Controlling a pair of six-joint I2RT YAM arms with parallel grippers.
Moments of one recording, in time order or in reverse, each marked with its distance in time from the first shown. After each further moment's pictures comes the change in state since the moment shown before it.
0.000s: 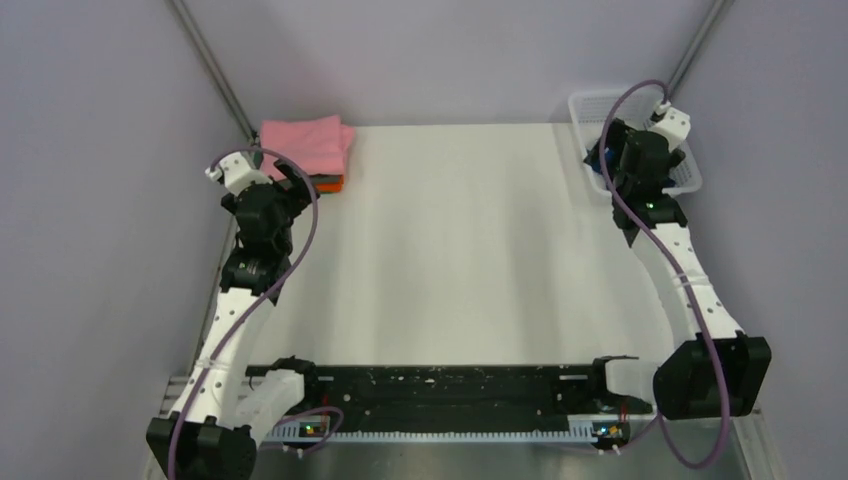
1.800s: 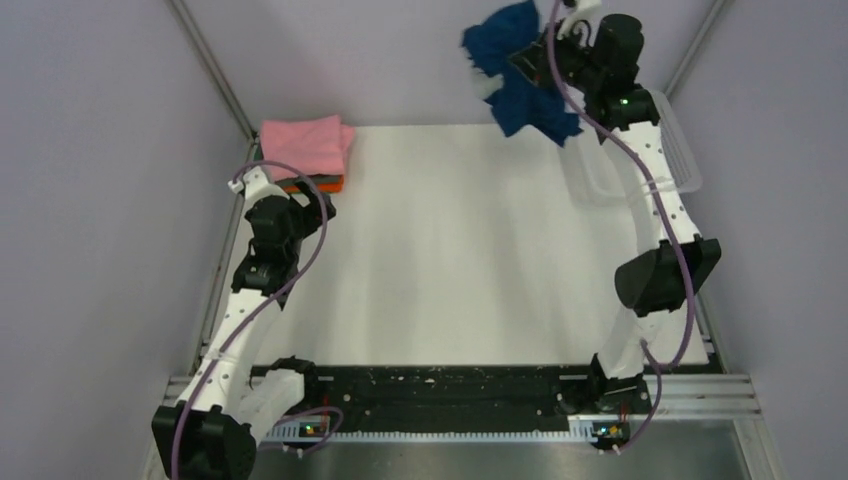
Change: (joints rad) left arm -0.002 0.025 -0.121 0.003 0.154 -0.095; right arm 0.047 0.671 0.980 -0.144 -0.791 -0.212
